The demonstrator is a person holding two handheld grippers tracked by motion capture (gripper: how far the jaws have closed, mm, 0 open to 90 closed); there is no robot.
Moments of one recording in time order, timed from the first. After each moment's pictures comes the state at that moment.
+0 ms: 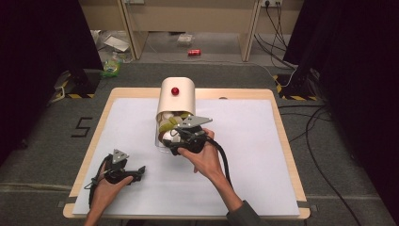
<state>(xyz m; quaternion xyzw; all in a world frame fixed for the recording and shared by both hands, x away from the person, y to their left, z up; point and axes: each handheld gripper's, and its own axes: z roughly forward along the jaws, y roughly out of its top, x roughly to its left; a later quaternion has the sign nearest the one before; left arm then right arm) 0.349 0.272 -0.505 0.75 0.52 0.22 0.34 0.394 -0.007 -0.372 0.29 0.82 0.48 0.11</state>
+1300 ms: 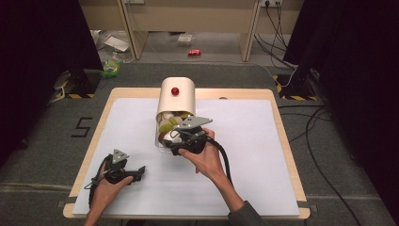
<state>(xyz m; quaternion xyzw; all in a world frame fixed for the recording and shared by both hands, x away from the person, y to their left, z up) 0.349 0.272 -0.505 0.76 0.52 0.22 0.34 0.392 -0.007 -0.370 0.27 0.83 0.48 0.11</state>
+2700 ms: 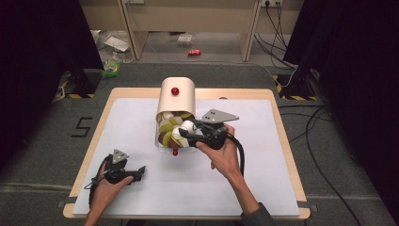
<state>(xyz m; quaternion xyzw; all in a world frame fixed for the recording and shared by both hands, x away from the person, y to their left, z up) 0.349 0.272 -0.505 0.76 0.52 0.22 0.34 0.386 -0.057 -0.340 0.30 0.78 0.53 0.15</state>
